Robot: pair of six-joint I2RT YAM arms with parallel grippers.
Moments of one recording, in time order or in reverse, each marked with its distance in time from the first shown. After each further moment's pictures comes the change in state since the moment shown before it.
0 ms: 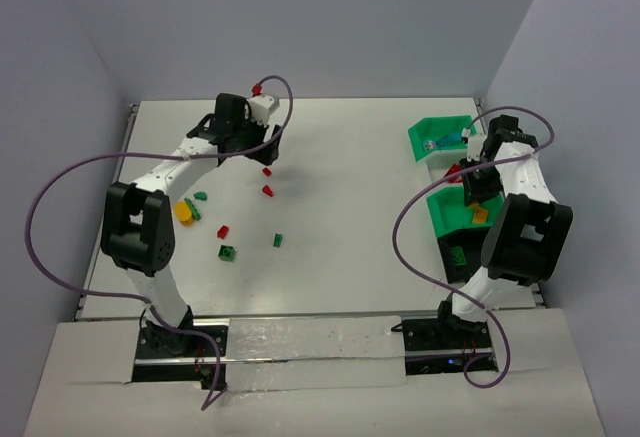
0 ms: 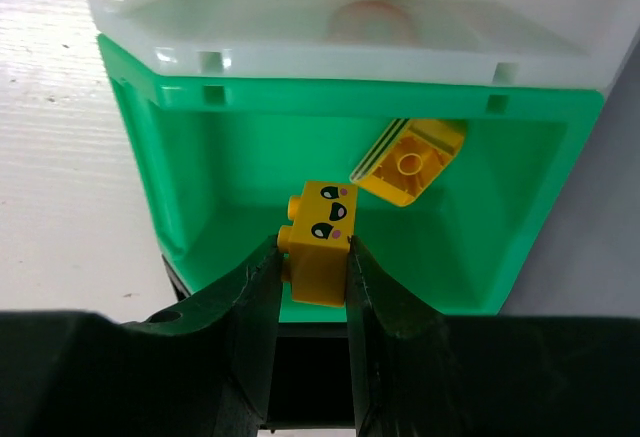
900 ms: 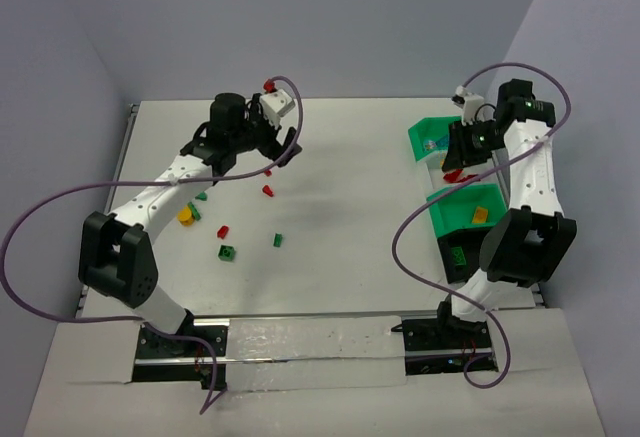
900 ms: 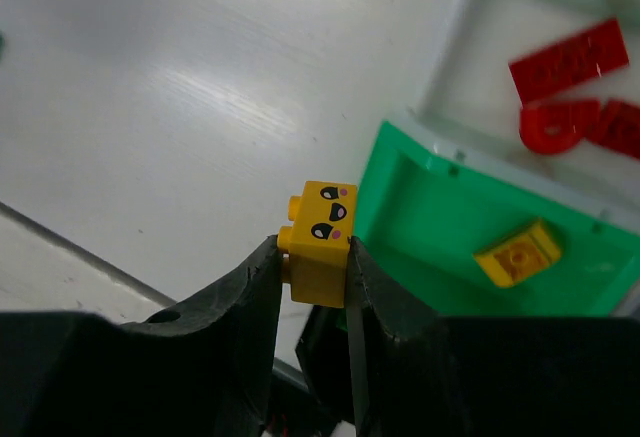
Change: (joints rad) left arm -0.094 -0.221 -0.127 0.244 0.215 0.080; right arm 0.052 -0.015 0.361 -0.284 -0.465 -0.080
